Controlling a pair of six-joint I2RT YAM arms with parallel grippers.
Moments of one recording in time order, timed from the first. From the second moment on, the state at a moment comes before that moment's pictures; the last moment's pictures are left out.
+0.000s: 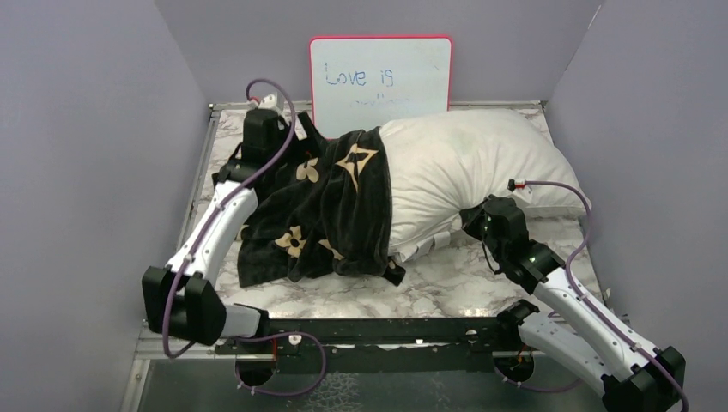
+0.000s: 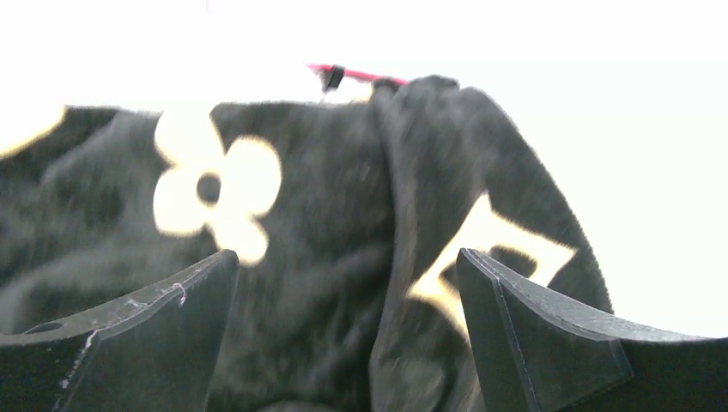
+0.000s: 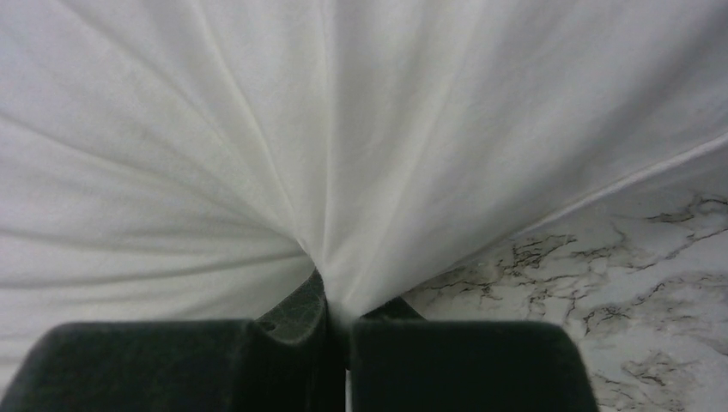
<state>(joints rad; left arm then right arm) -0.27 1.28 1.12 -0.33 0.08 -0.54 0.52 0.76 0.58 -0.33 0.42 0.79</state>
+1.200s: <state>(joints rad) -0.12 1.89 1.30 -0.05 0.42 -0.69 0.51 0.75 0.58 -0.36 0.34 0.83</state>
